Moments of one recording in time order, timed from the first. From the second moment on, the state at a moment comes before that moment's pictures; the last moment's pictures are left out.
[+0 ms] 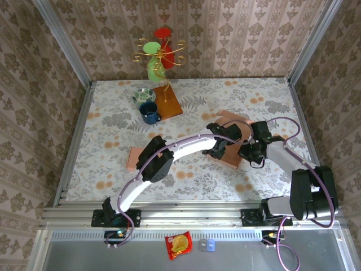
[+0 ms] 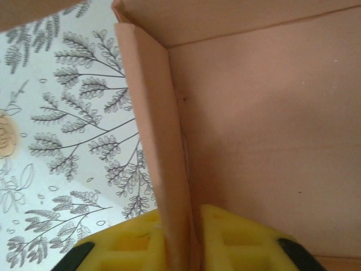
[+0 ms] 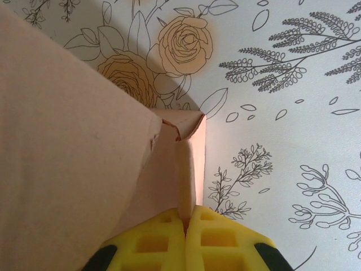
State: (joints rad) left arm -1.10 2.38 2.06 -1.08 -0.26 -0.42; right arm 0.08 1.34 0.70 -0.58 -0.17 0.62
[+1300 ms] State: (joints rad) left arm -1.06 2.43 2.15 -1.07 -0.32 -0.35; right arm 0.10 1.36 0.71 -0.57 -0.19 0.62
